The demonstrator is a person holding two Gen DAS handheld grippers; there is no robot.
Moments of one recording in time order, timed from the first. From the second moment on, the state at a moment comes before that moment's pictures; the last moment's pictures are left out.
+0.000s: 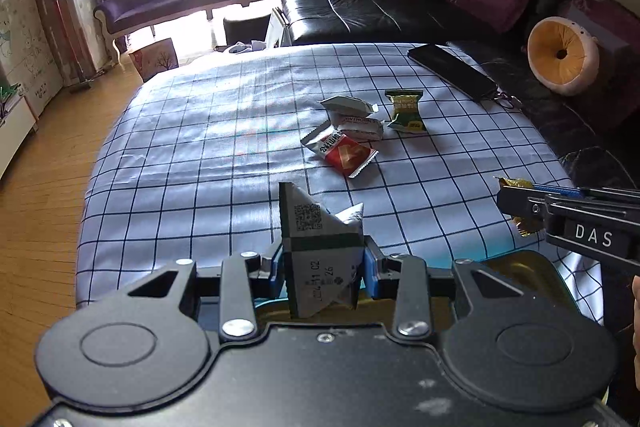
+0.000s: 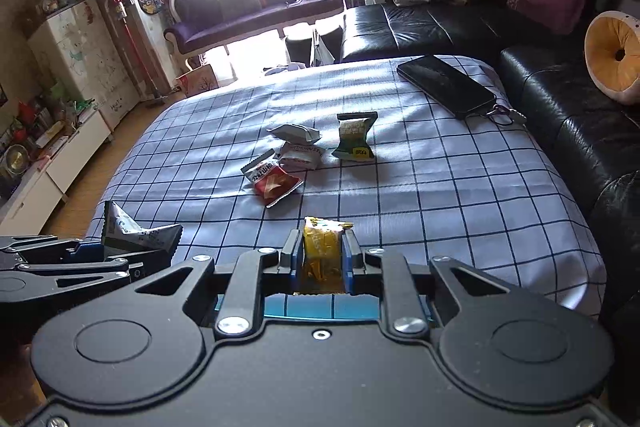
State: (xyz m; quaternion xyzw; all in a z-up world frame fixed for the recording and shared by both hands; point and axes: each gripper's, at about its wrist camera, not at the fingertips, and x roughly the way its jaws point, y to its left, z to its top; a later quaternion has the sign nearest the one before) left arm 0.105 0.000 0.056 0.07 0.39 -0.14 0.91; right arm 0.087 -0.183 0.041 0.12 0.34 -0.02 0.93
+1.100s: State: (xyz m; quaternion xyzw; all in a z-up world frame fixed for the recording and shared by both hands) left arm -0.015 0.012 0.063 0.07 0.39 -0.16 0.90; right arm -0.018 -0.170 0.051 0.11 0.31 0.00 0.94
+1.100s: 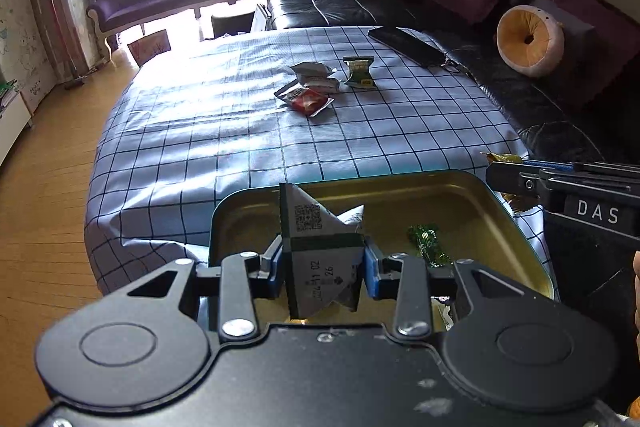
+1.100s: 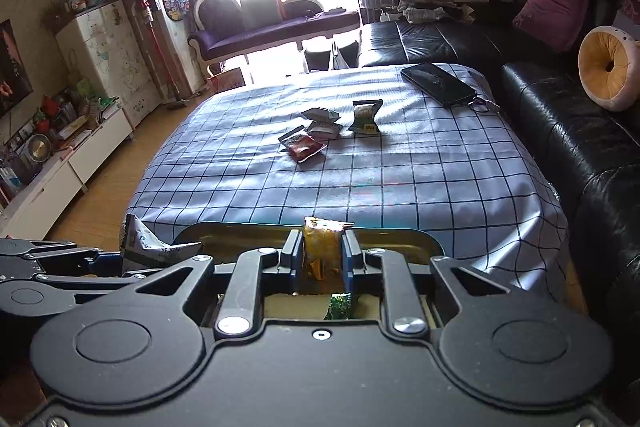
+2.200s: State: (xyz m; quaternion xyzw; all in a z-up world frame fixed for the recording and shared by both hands) left arm -0.018 0.008 0.057 0.07 0.40 -0.15 0.90; right arm -0.018 -0.165 0.047 0.11 0.33 0.02 0.94
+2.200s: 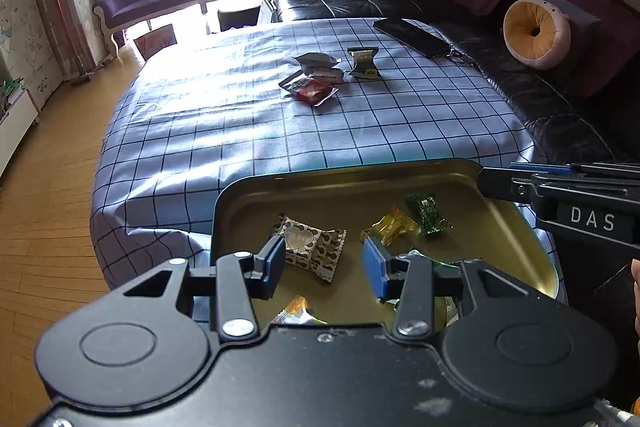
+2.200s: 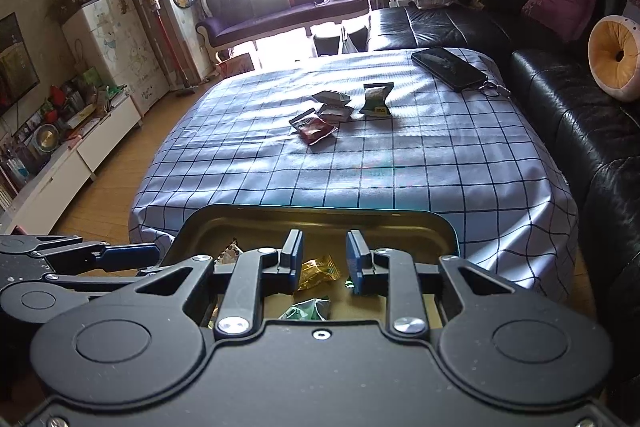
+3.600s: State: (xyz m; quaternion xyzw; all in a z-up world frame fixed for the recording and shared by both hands) left arm 0.004 -0.003 0.020 0.09 0.47 -0.15 0.87; right arm 0.000 -0.161 0.015 0.11 0.41 0.03 0.91
